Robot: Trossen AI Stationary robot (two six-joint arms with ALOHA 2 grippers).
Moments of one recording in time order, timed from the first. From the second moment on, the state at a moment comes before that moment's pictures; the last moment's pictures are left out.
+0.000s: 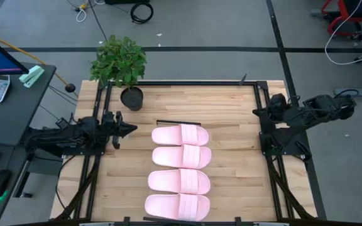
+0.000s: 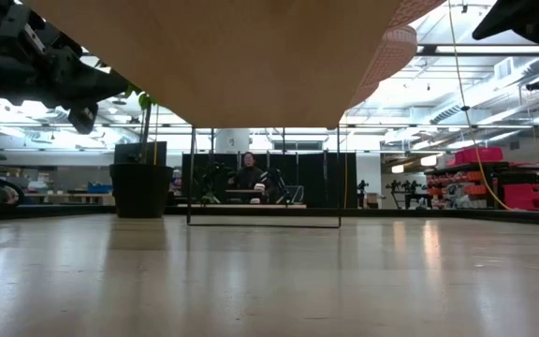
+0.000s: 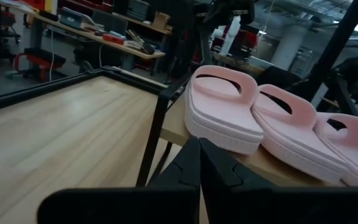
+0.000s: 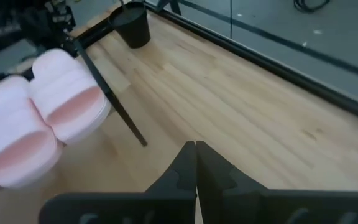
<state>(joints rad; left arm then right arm) 0.08 0.02 0.01 0.02 -0.05 -0.36 0.36 0.60 1.02 -1.23 0.66 0.90</state>
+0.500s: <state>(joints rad) 0.08 0.02 0.01 0.05 -0.07 -0.35 0.36 0.26 0.86 -0.96 0.66 0.61</state>
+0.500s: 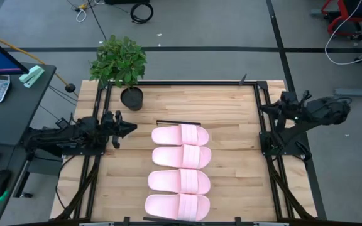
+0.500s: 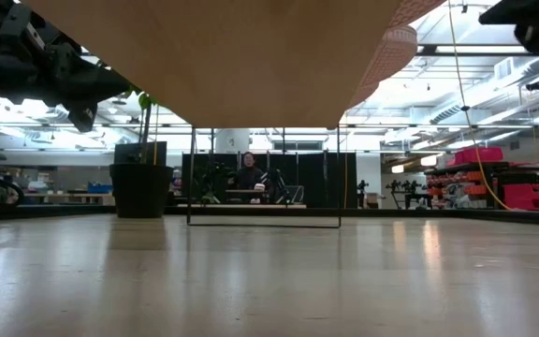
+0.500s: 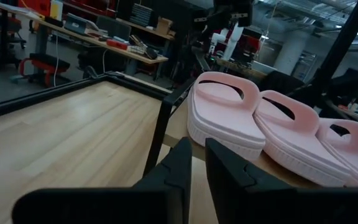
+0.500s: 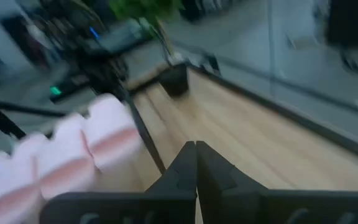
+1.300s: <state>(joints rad) 0.08 0.02 0.01 0.07 -0.06 -0.35 0.36 0.00 0.36 -0.49 0.60 0.34</state>
